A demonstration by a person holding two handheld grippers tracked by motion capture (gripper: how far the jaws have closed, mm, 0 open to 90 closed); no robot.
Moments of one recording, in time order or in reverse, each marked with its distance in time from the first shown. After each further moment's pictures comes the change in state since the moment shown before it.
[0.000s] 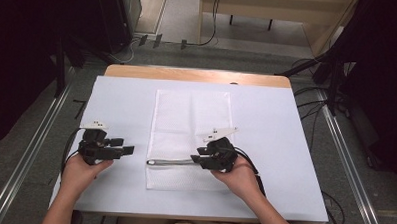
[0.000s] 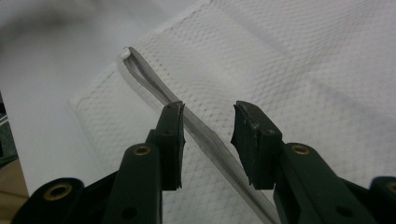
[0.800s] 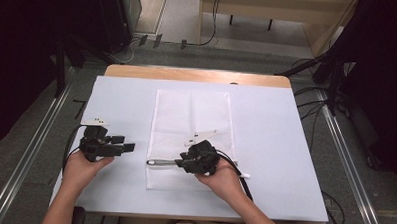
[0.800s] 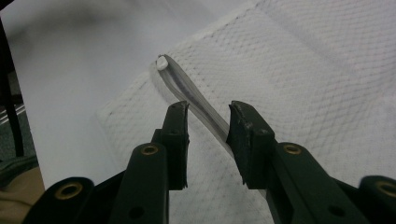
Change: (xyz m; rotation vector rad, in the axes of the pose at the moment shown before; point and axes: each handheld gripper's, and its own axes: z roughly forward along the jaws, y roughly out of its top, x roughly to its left) left arm 0.004 0.007 0.003 0.003 -0.008 -0.004; right arm 0.030 0.013 0.030 0.017 0.051 -0.034
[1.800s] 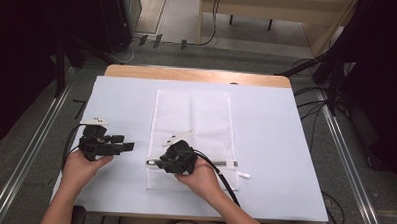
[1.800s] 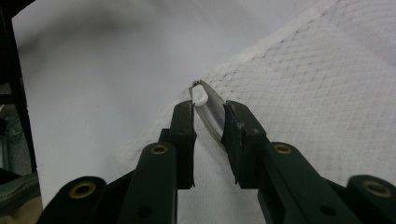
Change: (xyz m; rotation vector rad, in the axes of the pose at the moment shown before) left arm 0.004 0.000 0.000 0.001 -0.005 -0.004; right arm 0.019 0.019 0.052 0.023 0.077 -0.002
